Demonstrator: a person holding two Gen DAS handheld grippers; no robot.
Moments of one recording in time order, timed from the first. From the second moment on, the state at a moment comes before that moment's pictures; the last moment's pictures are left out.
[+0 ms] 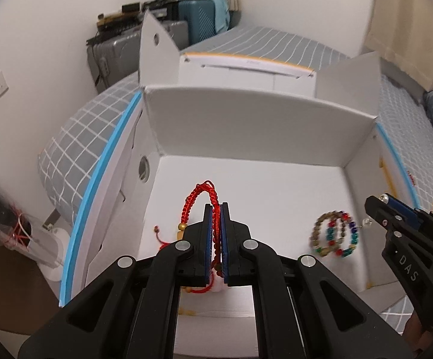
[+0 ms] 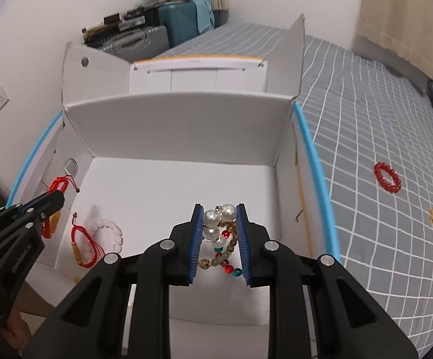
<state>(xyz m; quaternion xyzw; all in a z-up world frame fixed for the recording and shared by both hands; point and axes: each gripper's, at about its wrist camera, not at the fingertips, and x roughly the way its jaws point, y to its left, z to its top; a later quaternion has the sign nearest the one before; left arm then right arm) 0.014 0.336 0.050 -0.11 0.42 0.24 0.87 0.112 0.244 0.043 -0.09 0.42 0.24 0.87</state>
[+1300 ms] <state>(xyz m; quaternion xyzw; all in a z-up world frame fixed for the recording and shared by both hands) -0.001 0.324 0.087 -0.12 0.37 0.25 0.89 0.101 0.215 0.076 -0.09 0.37 0.22 0.90</state>
